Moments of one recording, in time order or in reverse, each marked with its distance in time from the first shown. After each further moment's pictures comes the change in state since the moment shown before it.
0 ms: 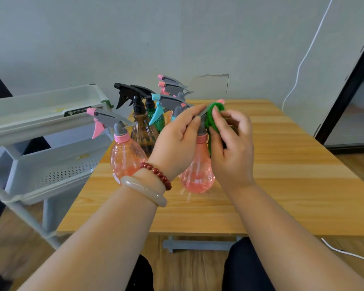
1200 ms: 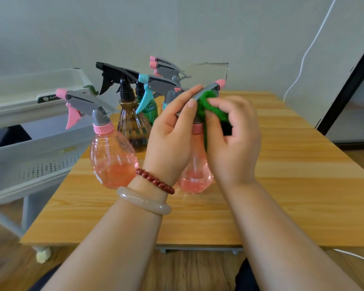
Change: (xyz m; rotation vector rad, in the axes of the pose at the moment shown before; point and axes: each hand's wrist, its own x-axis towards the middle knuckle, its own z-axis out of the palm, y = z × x) left_hand 0.004 -0.022 0.022 -0.500 0.151 -0.057; right_hand 0.006 -0.003 0.014 0.062 0.086 0.138
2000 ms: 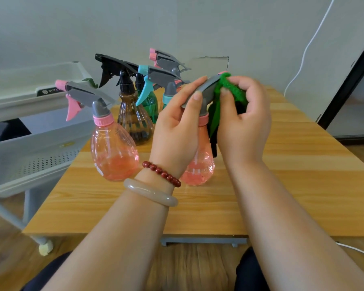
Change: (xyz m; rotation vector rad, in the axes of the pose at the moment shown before) left_hand -0.005 0.001 0.009 -0.018 0.037 0.002; right_hand 0.013 0.002 -0.002 0.008 0.084 0.168
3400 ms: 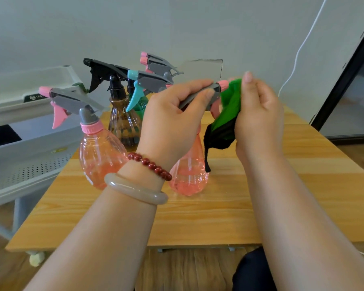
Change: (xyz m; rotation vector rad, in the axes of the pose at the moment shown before) left_hand 0.021 0.011 0.000 0.386 -0.028 0.113; right_hand 0.032 0.002 -0.016 0.192 -0.146 0.404
